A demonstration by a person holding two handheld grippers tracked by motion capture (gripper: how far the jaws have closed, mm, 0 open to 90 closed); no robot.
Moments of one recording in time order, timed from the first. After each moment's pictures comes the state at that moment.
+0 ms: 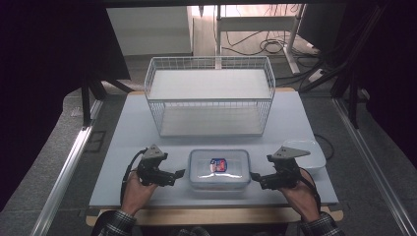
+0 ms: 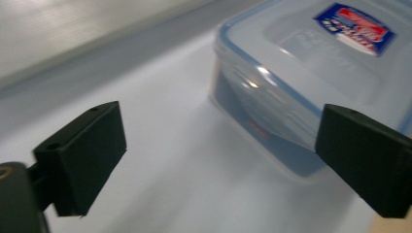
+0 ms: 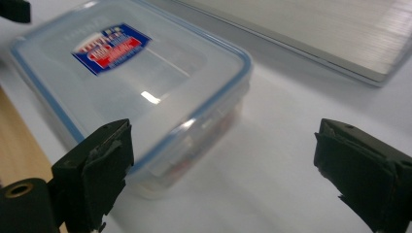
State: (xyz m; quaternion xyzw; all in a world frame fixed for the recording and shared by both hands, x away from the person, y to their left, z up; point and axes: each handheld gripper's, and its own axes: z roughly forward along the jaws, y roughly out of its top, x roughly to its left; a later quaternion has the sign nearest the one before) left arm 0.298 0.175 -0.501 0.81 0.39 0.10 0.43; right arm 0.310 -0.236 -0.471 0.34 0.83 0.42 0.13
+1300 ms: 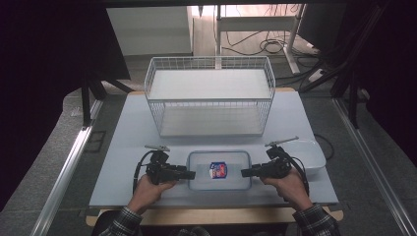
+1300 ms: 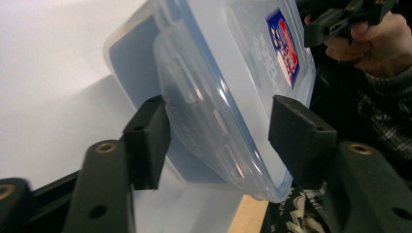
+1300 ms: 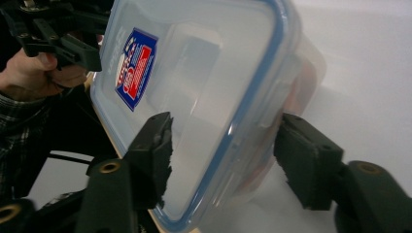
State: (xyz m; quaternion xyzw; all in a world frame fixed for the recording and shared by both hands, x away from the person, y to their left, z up) left arm 0.316 0.166 -0.514 0.76 0.41 -0.15 0.49; right arm 0.344 -0.224 -0.480 0.43 0.80 0.40 -0.13
